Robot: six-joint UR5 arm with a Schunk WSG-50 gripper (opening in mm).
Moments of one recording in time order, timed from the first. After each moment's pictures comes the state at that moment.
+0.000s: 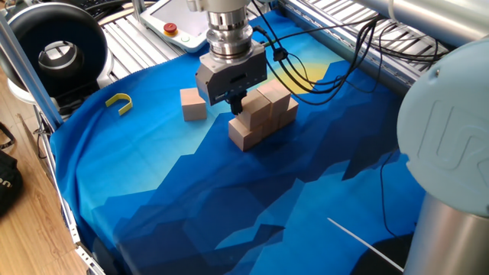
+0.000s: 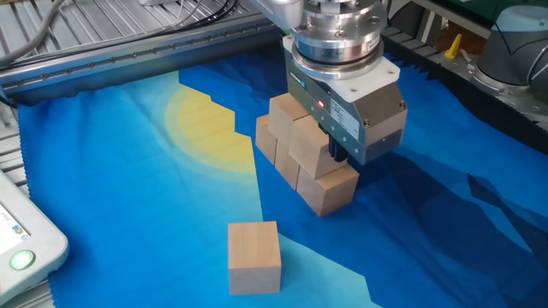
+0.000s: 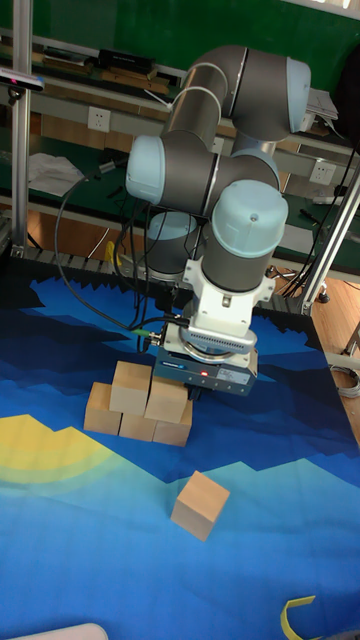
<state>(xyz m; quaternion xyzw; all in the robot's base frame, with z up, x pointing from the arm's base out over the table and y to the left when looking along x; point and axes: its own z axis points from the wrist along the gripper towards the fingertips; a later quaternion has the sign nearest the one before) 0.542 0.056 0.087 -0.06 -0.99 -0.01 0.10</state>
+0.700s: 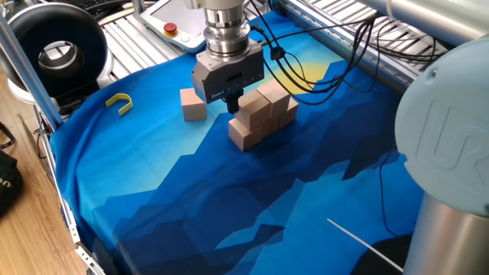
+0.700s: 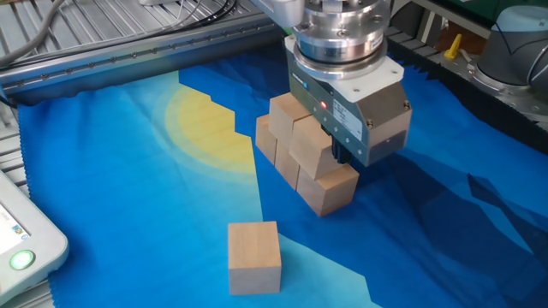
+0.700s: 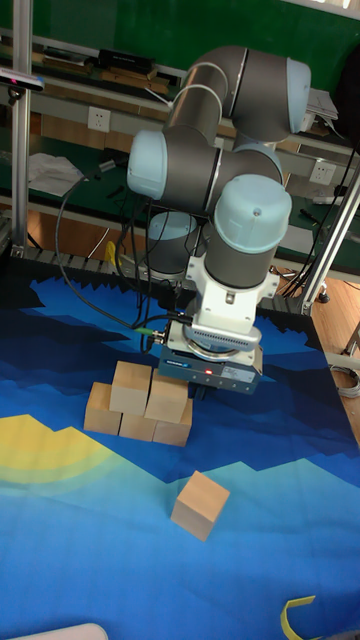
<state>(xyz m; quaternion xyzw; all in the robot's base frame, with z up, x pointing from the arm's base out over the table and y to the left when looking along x) 0.546 0.061 0.096 -0.06 -0.99 -0.02 0.10</state>
